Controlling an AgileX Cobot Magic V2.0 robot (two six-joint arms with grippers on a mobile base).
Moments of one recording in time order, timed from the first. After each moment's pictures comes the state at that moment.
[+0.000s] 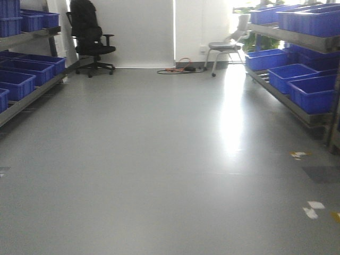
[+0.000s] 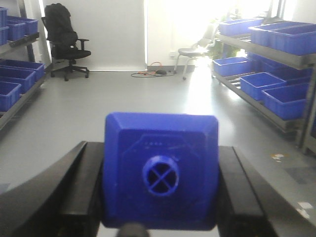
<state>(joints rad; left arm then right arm) -0.19 0.17 -0.36 0.13 0.28 -0.13 0.05 0.32 -0.34 -0.08 0.20 0.09</state>
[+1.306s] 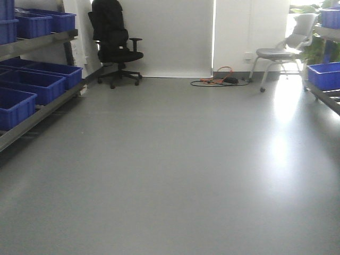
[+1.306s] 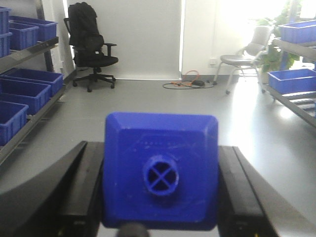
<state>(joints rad) -0.19 0.17 -0.36 0.13 0.28 -0.13 0.05 0.32 -0.34 -0.08 0.20 0.09</state>
